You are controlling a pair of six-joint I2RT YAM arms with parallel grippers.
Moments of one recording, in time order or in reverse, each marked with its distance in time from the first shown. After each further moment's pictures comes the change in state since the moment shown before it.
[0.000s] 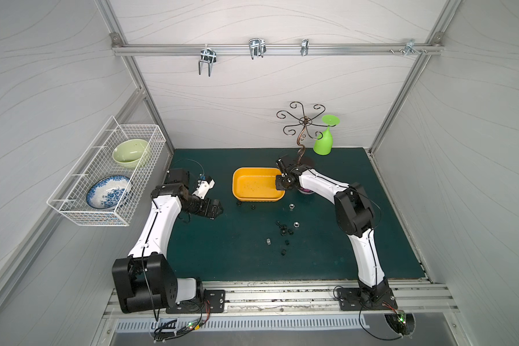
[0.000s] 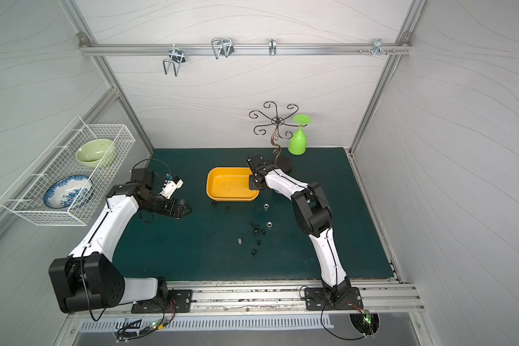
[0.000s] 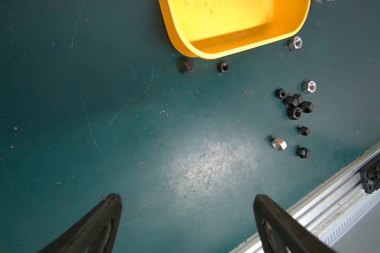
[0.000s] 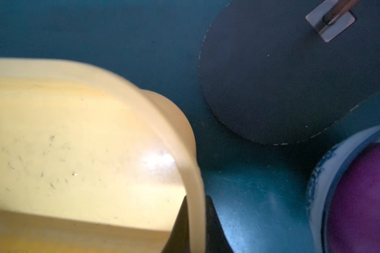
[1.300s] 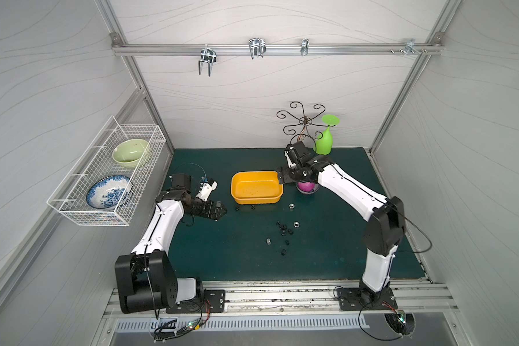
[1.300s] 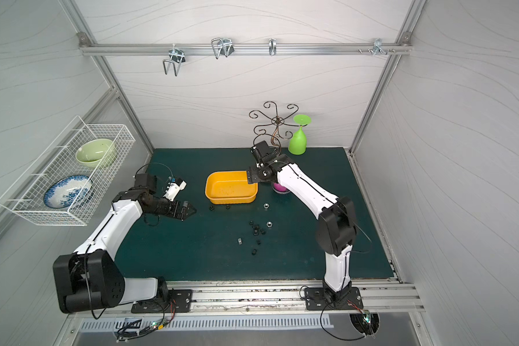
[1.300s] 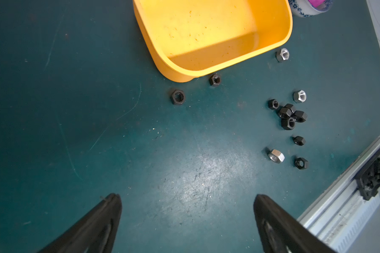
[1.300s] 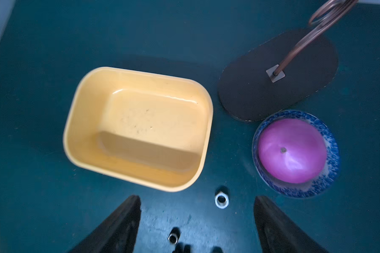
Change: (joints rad) left arm 0.000 -0.019 -0.159 0.222 0.108 -0.005; right arm 0.056 -0.423 -0.087 -0.178 -0.015 -0.132
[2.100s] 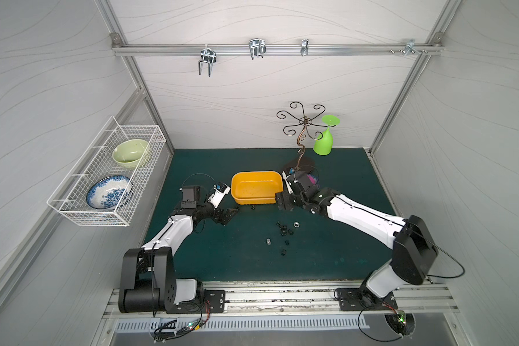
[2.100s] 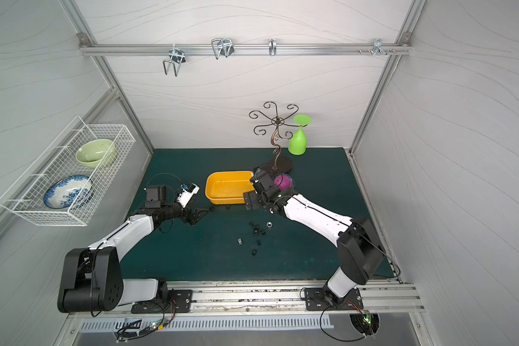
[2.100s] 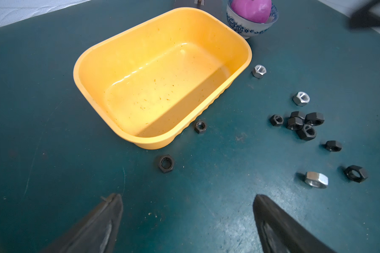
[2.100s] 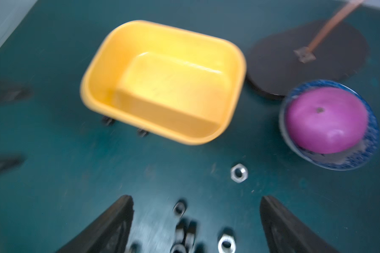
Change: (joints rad) left arm -0.088 0.009 -0.280 0.620 0.129 0.175; right arm 0.060 -0.171 -0.474 0.360 0.064 0.044
